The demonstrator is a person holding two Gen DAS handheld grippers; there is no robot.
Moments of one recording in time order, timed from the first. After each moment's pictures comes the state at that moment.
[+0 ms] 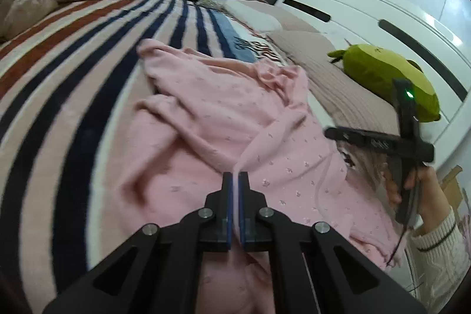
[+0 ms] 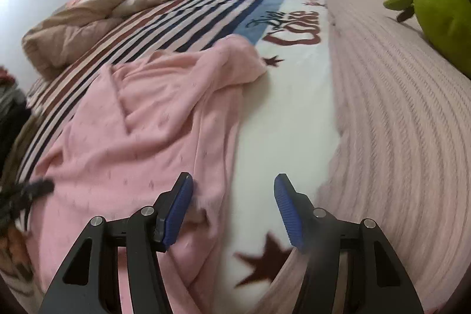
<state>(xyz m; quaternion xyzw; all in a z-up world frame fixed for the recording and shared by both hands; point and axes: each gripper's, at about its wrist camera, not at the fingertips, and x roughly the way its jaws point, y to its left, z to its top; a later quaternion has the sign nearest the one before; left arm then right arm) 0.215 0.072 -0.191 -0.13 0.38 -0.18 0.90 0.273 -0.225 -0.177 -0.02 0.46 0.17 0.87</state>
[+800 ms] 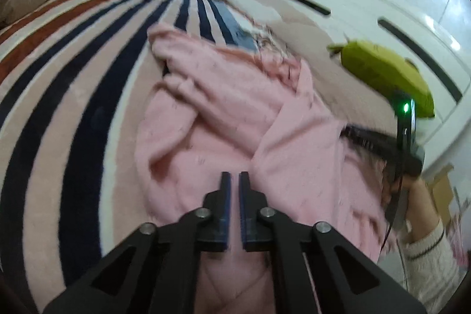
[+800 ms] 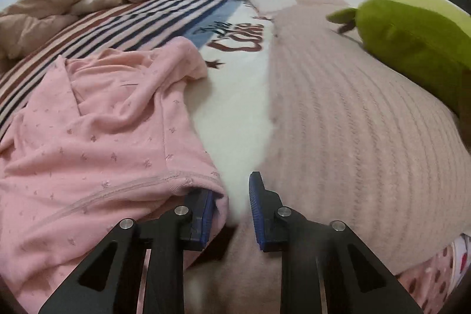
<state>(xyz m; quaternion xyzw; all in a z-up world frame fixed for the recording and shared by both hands) 0.210 0.083 -0.199 -0.14 0.41 -0.21 0.87 0.250 -0.229 -0.183 -0.08 0.42 0.01 0.91</state>
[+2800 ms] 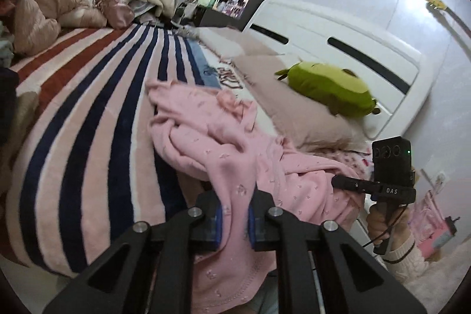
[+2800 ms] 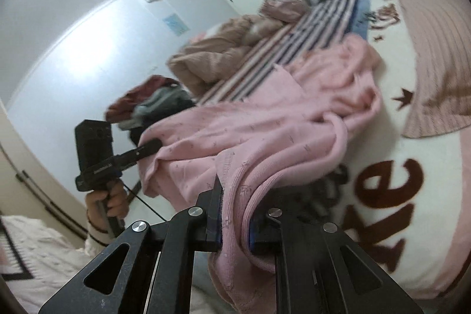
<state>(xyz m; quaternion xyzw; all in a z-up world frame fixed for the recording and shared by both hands) 0.037 0.125 -0.104 -0.14 0.31 -0.25 0.91 0.047 -0.236 -0.140 0.19 0.36 0.43 0.81</state>
